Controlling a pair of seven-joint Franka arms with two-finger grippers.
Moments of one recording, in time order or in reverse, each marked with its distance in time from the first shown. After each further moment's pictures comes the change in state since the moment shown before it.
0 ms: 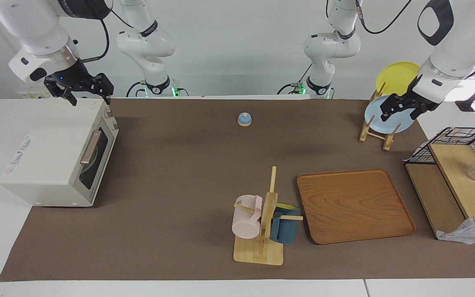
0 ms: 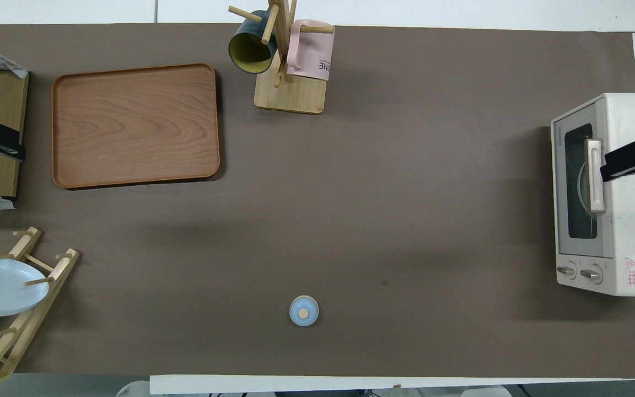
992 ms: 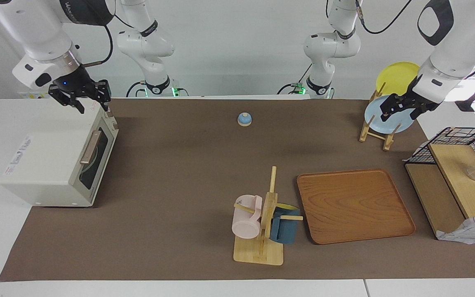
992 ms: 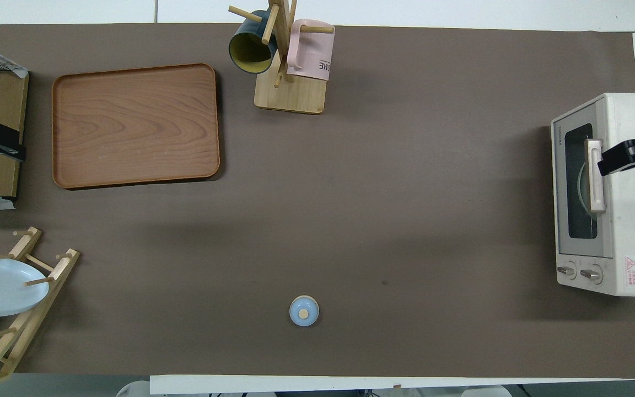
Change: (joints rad) left arm 0.000 0.000 0.000 0.000 0.000 0.000 0.000; right arm 0.002 -0.004 0.000 -0.094 -0.002 0.154 -0.114
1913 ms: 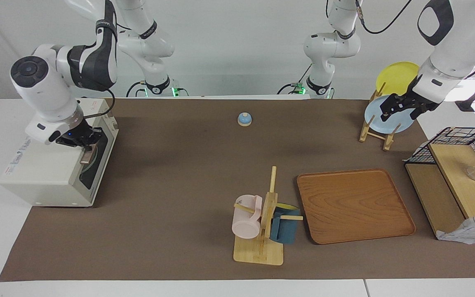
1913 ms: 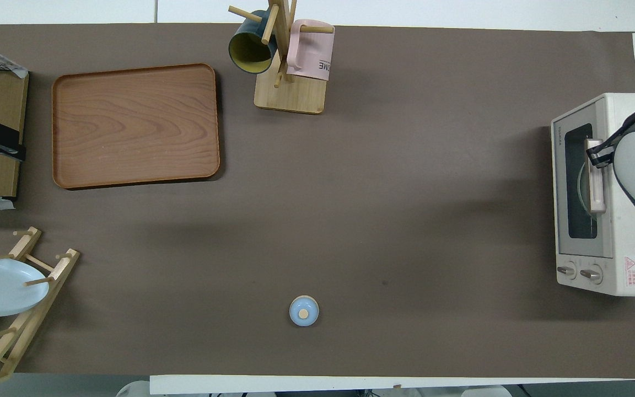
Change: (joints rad) left arm 0.000 0.000 0.000 0.000 0.000 0.000 0.000; right arm -0.061 0.104 -0.007 -0.208 -0.122 0.269 -0.115
